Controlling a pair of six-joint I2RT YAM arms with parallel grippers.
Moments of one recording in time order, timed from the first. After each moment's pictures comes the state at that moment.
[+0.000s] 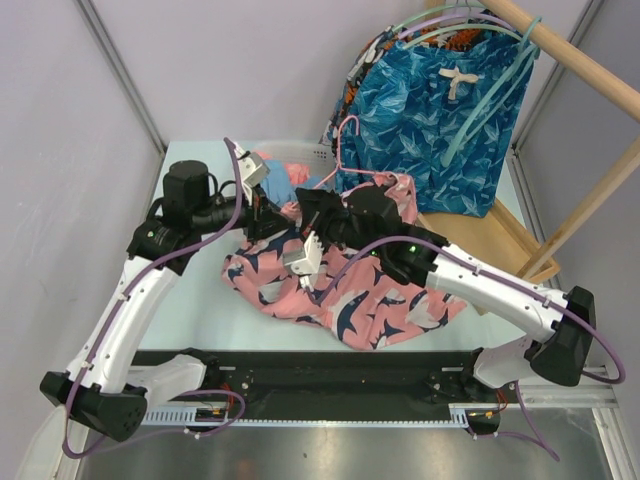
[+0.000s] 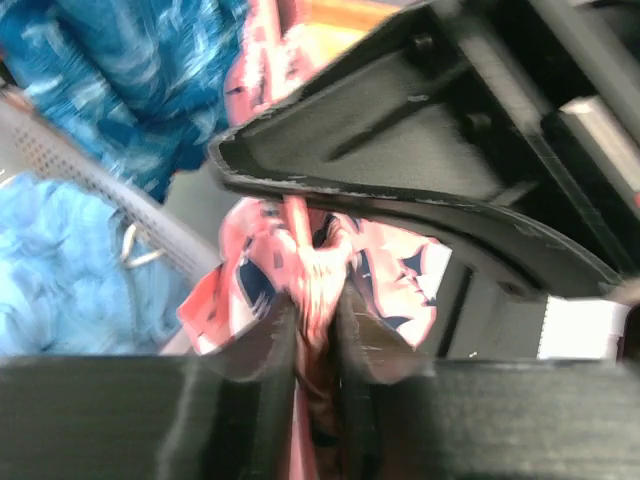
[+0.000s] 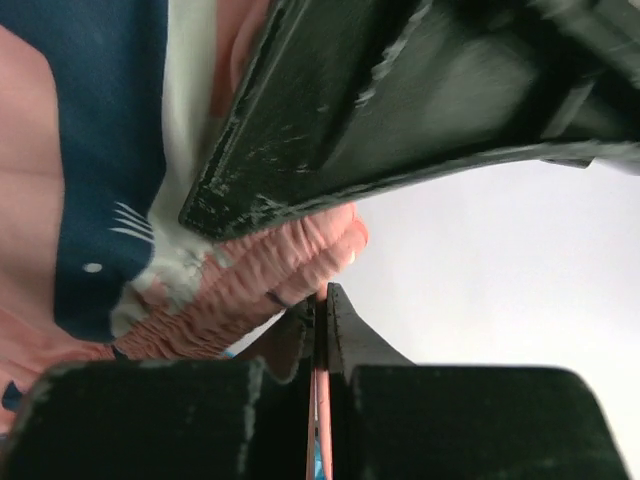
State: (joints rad) left arm -0.35 1.08 1.27 -0.58 0.78 0.07; right arm 0.99 1.40 1.34 -0.11 -0.05 -1.71
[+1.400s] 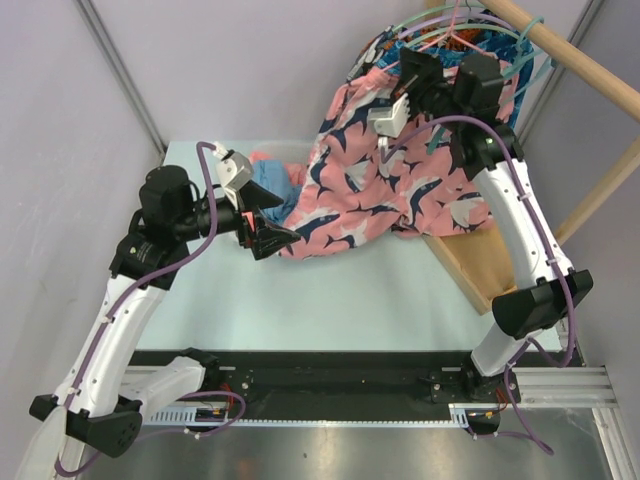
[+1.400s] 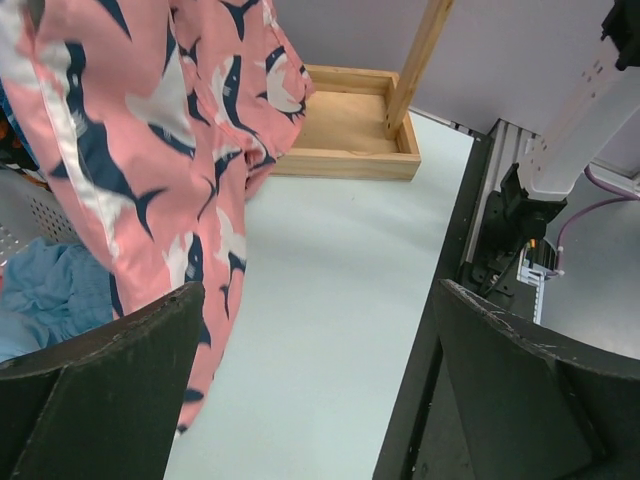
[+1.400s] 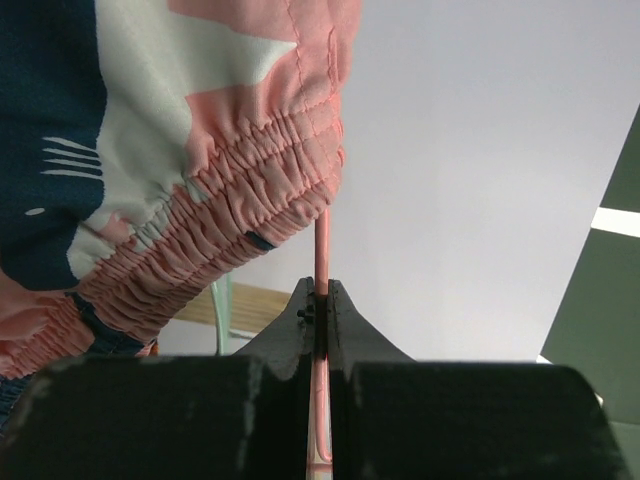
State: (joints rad) left arm -0.36 0.99 1.29 -0.51 0.82 0.01; right arm 0.34 1.66 1.98 -0.31 -0.37 -1.92
